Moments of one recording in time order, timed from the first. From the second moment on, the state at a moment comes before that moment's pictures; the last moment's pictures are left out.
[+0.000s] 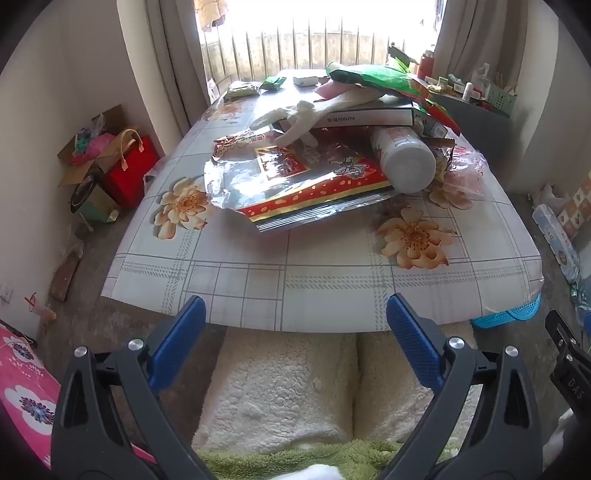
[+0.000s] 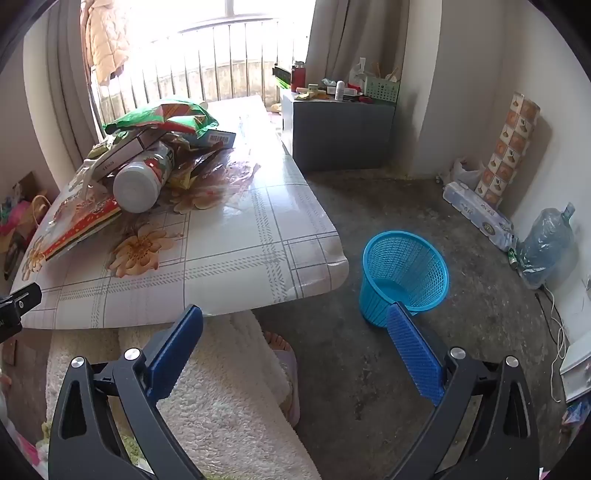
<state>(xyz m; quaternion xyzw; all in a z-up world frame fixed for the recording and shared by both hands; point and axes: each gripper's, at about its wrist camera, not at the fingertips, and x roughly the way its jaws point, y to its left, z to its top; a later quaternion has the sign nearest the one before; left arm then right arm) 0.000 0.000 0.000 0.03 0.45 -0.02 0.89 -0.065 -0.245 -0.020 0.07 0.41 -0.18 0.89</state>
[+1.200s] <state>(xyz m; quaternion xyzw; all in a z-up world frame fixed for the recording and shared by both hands) -0.004 -0.007 -0.002 0.04 0.46 -0.03 0.89 -0.068 -0.250 -0.017 0.07 0.41 -0.19 0.89</state>
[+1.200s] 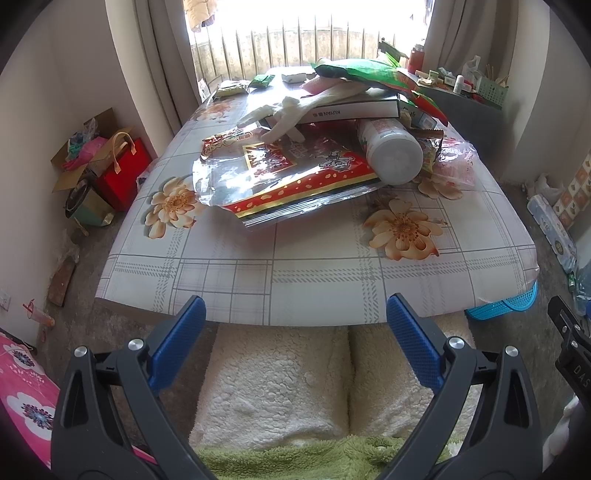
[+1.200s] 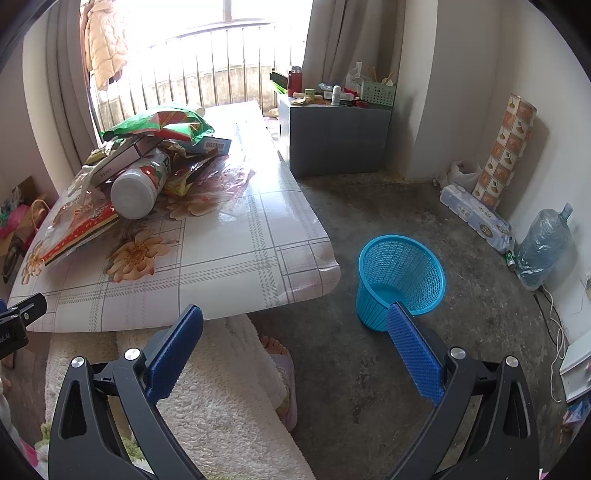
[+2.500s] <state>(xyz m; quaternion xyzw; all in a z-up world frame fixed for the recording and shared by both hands) -0.006 -0.009 -0.005 0.05 0.46 -0.03 0.89 -0.066 -0.252 -0.023 0.07 0.41 -0.19 0.89</state>
